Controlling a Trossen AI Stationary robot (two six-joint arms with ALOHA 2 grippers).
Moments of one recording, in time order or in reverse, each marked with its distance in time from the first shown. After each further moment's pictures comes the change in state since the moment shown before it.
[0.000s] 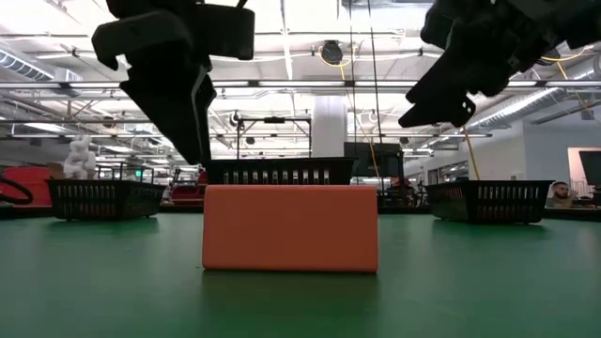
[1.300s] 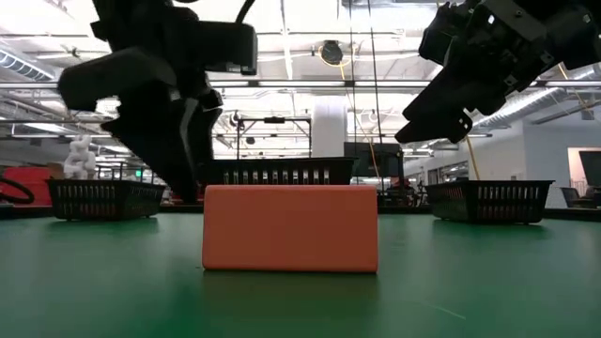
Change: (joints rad) left arm -0.058 0.091 -0.008 0.082 -0.052 0.079; right arm -0.019 0.052 -0.060 0.139 -0.031 -0.006
